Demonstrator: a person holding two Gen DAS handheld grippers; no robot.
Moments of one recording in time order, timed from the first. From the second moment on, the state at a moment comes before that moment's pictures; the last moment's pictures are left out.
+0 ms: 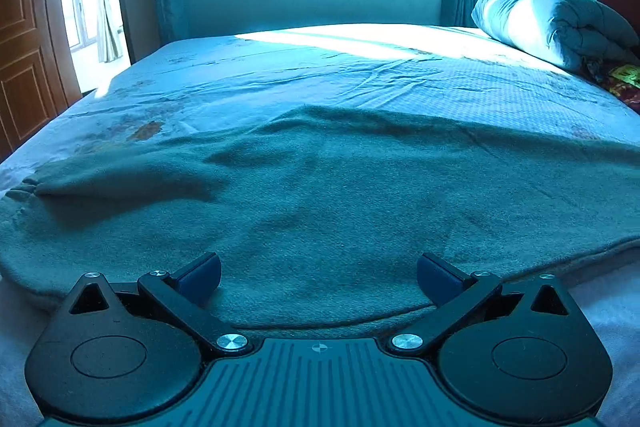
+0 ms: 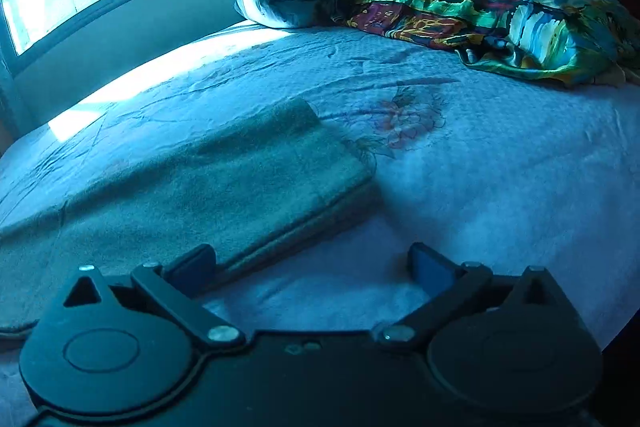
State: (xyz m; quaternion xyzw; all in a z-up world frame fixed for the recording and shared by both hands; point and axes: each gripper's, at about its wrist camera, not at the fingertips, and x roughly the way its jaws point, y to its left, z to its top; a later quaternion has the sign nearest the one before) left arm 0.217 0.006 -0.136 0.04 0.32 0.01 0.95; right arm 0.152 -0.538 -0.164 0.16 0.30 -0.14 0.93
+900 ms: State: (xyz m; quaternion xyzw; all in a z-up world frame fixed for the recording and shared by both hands) left arm 0.223 -0.199 -0.147 0.05 0.33 -0.09 0.94; right arm 0.121 -0.607 -0.186 0.49 0.16 -0.05 0.86
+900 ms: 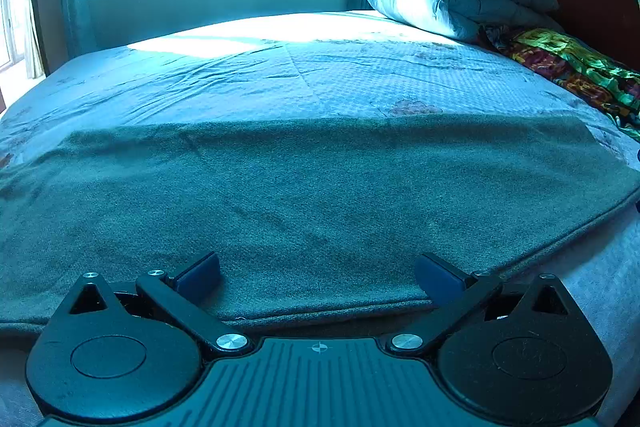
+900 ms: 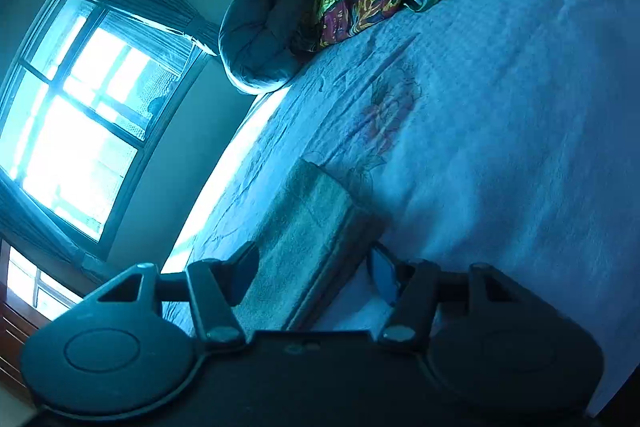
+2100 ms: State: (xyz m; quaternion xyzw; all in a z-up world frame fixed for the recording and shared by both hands) left arm 0.216 -0.198 -0.149 0.03 0.32 -0.08 0.94; right arm 0.147 -0.613 -0.198 0.52 0.19 -0.06 0.83
